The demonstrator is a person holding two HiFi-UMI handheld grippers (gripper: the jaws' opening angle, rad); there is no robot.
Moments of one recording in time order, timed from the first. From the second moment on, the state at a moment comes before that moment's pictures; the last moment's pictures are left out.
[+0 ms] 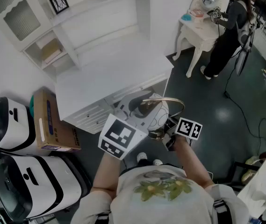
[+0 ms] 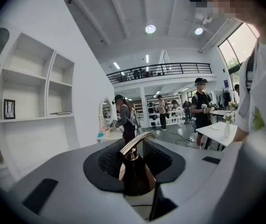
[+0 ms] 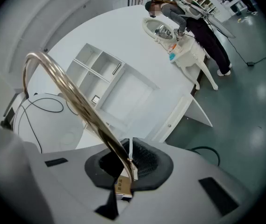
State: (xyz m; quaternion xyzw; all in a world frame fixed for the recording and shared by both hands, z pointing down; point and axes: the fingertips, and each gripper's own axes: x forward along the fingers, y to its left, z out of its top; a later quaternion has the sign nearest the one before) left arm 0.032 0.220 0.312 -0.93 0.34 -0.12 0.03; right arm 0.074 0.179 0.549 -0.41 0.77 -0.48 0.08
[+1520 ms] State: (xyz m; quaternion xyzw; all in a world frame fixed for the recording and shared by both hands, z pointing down) left arm -0.016 0.114 0.331 -0.94 0.31 -0.14 0.03; right arm 0.020 0.078 0.570 -0.41 0.76 -0.49 0.10
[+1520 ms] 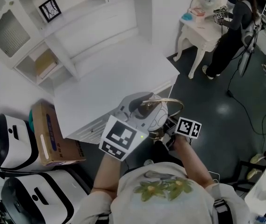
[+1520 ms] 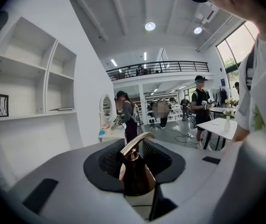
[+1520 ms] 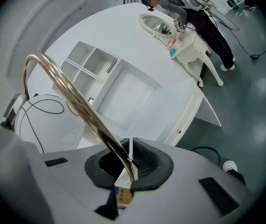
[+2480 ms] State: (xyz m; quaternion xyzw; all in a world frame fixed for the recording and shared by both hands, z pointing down) left arm 0.007 -0.028 0.315 -0.93 0.34 -0.14 0.03; right arm 0.038 -0.072 0.554 -0.38 0.77 -0.50 0.10
